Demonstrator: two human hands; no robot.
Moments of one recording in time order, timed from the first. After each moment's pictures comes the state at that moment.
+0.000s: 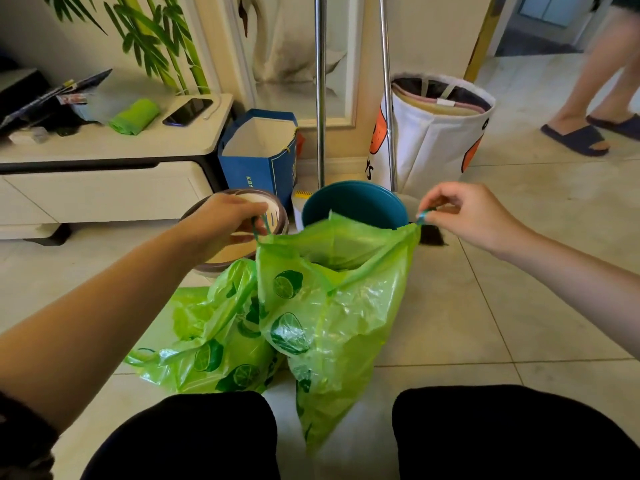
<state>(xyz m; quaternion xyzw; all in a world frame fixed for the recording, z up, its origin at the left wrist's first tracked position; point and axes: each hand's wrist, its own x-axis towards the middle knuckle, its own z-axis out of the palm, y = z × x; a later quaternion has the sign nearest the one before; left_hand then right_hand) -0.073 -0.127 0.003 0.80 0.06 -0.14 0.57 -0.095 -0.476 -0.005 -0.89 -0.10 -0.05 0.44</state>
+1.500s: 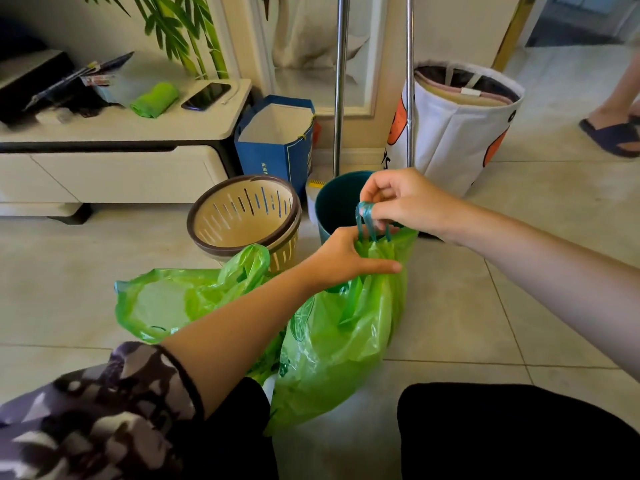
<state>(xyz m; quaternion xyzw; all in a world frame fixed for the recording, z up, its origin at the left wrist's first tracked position) -0.115 -0.242 -0.054 0.81 -0.16 -0.16 0.55 -0.096 -0.384 0.021 -0.85 -0.16 0.13 0.49</state>
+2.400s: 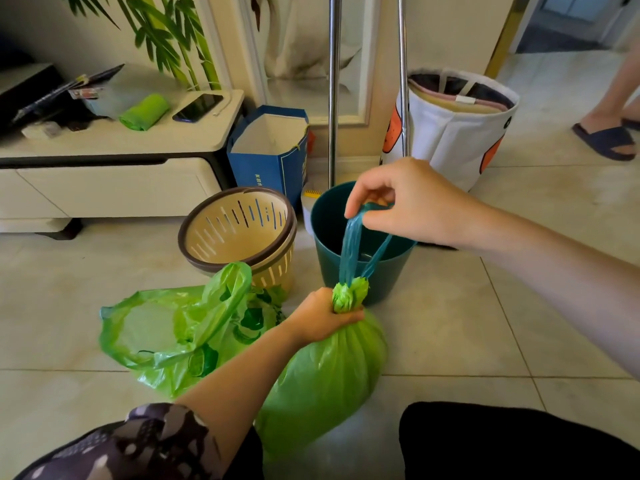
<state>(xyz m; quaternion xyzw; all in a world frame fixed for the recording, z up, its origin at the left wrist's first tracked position) -0.119 -0.214 -0.144 0.88 -0.12 -0.22 0.41 -0.109 -0.378 0.059 -0.90 -0.26 0.03 0.35</state>
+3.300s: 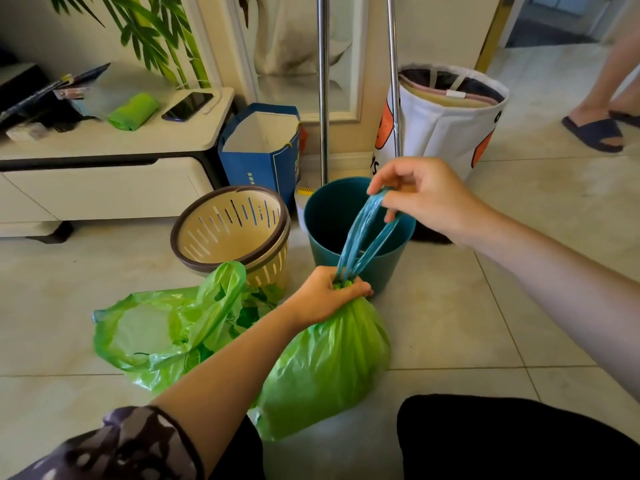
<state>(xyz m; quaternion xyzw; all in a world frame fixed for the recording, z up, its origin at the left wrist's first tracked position) -0.117 -0.227 -0.102 0.81 -0.12 -0.21 0.53 -0.092 -0.407 0.025 -0.85 -0.14 0.00 0.51</state>
